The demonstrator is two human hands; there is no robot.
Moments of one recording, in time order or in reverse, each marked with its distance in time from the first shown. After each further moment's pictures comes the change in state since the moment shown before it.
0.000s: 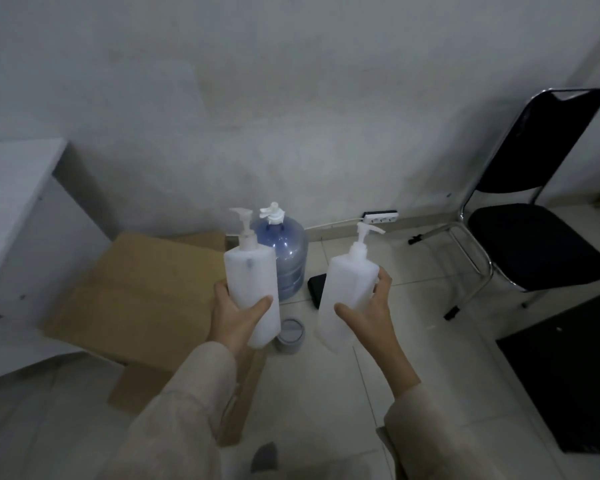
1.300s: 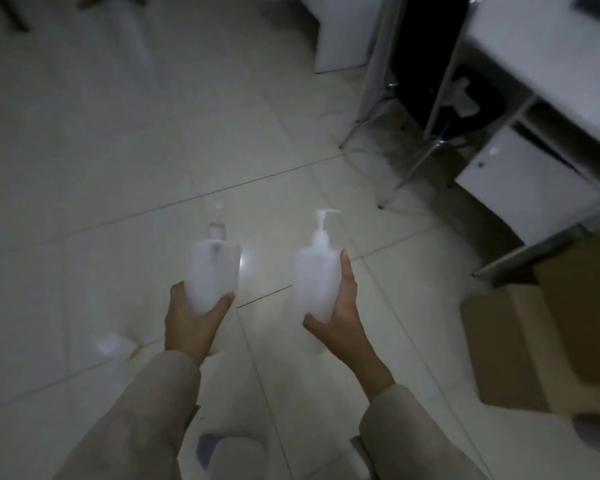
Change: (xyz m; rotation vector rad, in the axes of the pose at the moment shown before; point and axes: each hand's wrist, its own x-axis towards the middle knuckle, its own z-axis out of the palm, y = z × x) left_hand -0.651 -0.522 -0.553 -0.379 1.340 -0.542; right_hand -0.763 0.095 0.487 -0.359 -1.463 -0.349
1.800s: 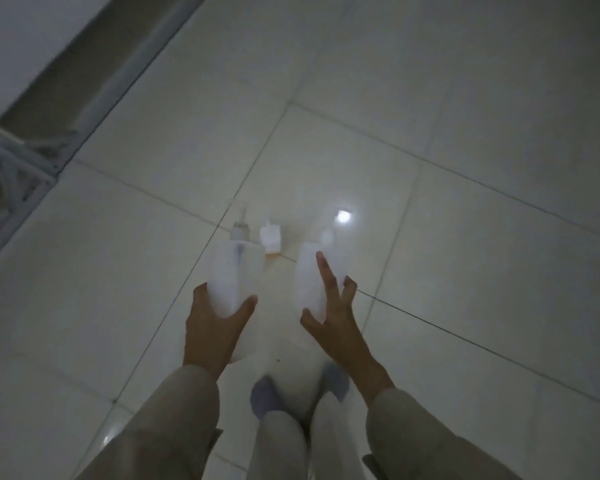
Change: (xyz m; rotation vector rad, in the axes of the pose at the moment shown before) left_hand 0.096 -0.279 -0.183 -0.223 0.498 -0.538; right_hand 0.060 0.056 0.397 -0.395 -0.859 -0.166
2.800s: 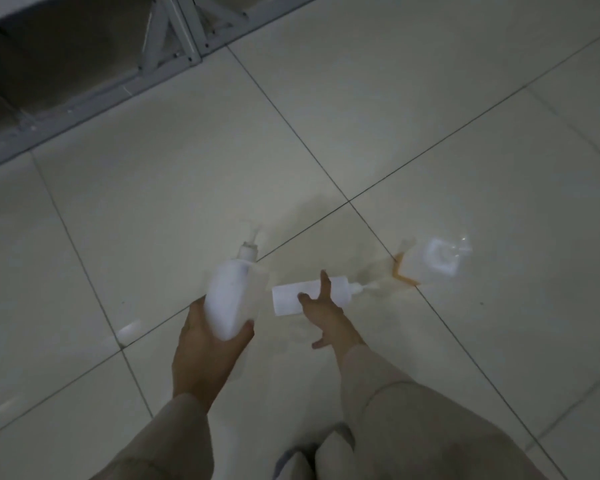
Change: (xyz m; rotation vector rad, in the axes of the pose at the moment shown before) left_hand 0.186 -0.285 0.004 -0.017 0.419 -0.307; right_hand 0.239 0.171 0.327 -0.224 -0.482 0.600
